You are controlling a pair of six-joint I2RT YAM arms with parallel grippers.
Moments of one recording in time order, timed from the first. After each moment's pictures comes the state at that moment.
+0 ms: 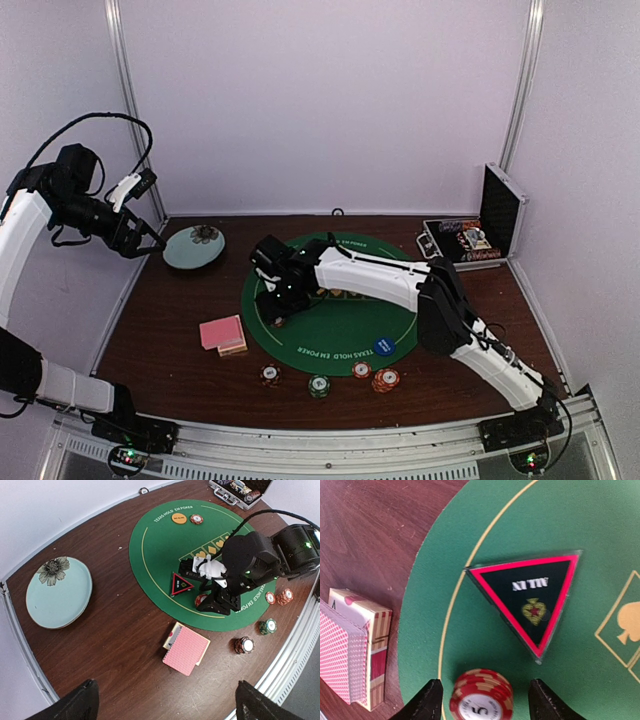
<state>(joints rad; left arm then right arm) 0.05 1.24 1.49 -1.27 0.57 0.56 1.01 2.65 2.48 -0.91 0.02 0.42</state>
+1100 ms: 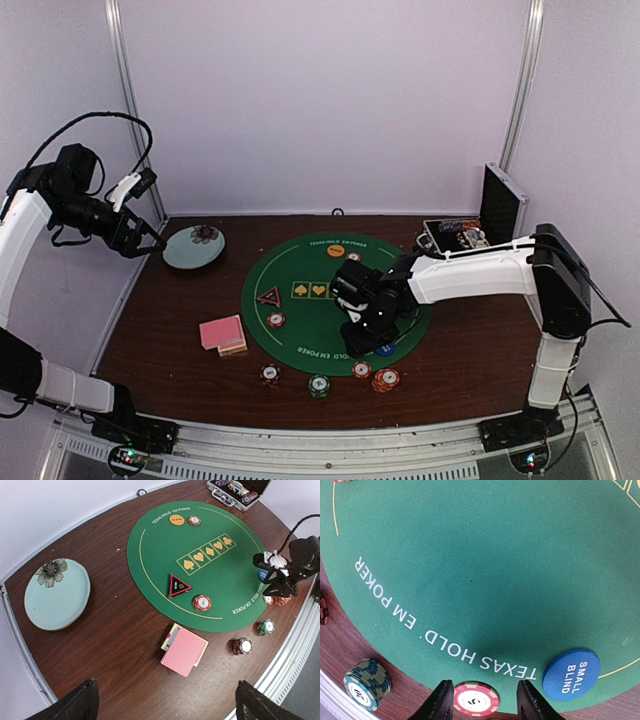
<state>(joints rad) 0.05 1.24 1.49 -1.27 0.58 0.56 0.99 1.89 1.32 -0.74 0.01 0.52</state>
